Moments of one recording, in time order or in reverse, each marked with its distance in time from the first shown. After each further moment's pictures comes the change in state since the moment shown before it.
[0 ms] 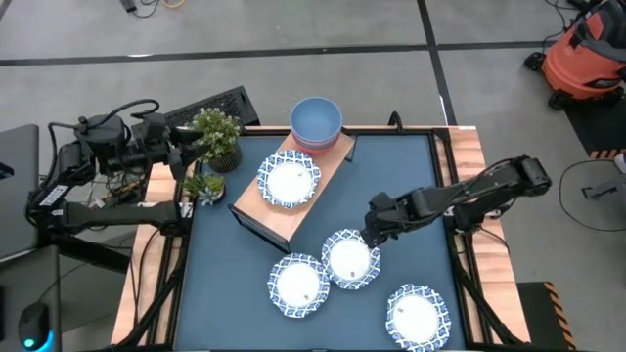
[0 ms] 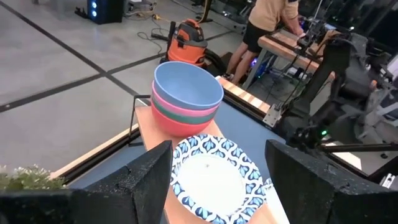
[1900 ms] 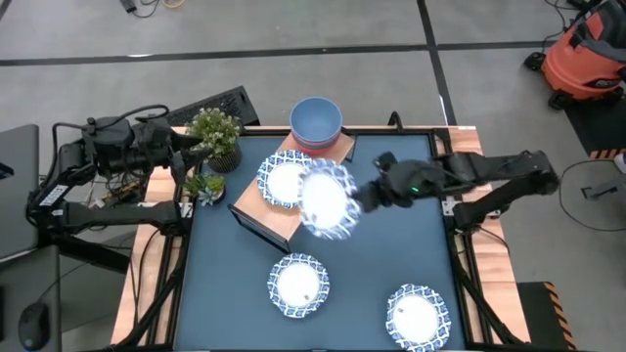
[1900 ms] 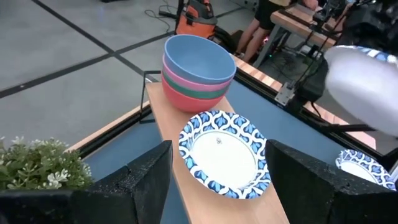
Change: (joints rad) left arm 0.000 0.000 0.000 -0.102 -0.004 0.002; right arm -0.065 -0.071 0.496 0.080 0.109 -0.029
